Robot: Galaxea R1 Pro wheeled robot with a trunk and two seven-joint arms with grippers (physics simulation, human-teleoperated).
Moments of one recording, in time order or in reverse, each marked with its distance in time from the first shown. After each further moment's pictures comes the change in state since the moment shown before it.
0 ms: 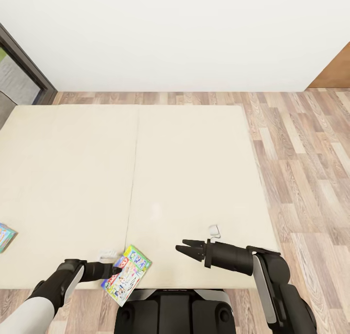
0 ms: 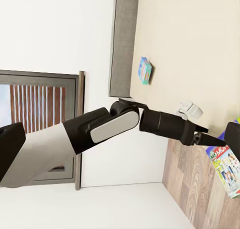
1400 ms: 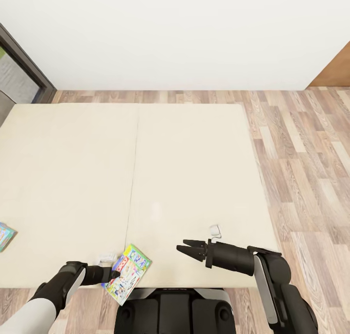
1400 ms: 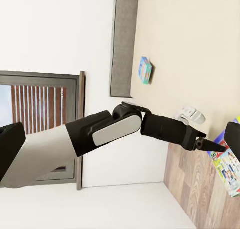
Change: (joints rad) left arm 0.000 -0.011 -0.001 0.032 0.001 0.011 0.072; right arm 0.002 -0.006 -0.002 -0.001 -0.008 0.000 0.004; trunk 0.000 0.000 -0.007
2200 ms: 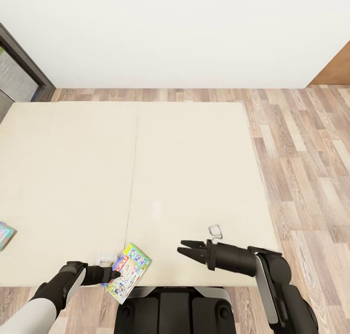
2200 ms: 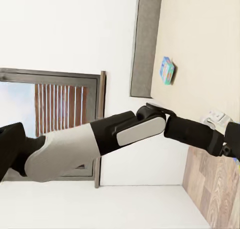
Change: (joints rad) left arm 0.000 -0.002 -0.003 0.000 -0.001 0.000 0.000; right arm 0.000 -0.002 0.000 -0.001 -0.008 0.005 0.093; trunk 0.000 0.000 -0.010
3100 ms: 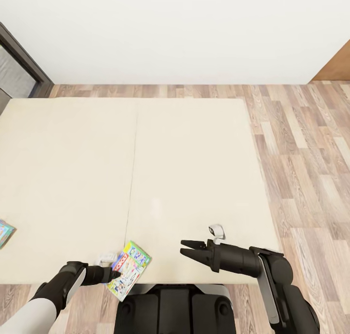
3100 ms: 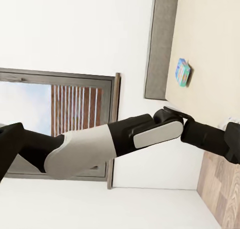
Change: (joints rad) left arm 0.000 0.000 -0.003 0.000 0.000 -0.001 0.000; right arm 0.001 0.000 -0.015 0.000 0.003 -0.007 0.086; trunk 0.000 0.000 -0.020
